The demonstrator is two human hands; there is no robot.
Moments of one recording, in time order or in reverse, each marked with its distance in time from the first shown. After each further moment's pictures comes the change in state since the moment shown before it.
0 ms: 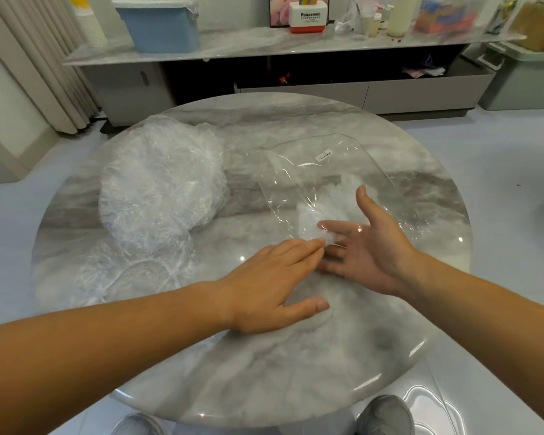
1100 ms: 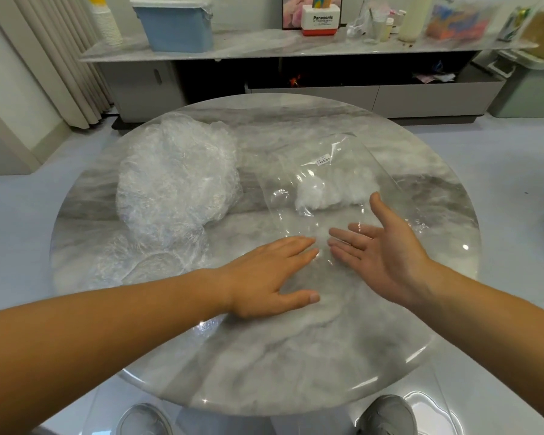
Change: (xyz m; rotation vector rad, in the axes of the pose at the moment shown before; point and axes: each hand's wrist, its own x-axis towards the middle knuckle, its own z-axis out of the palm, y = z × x) left_hand -0.012 -0.021 0.000 -0.046 -0.099 -0.086; right_hand -0.022 0.006 0.019 0.082 0.191 -0.115
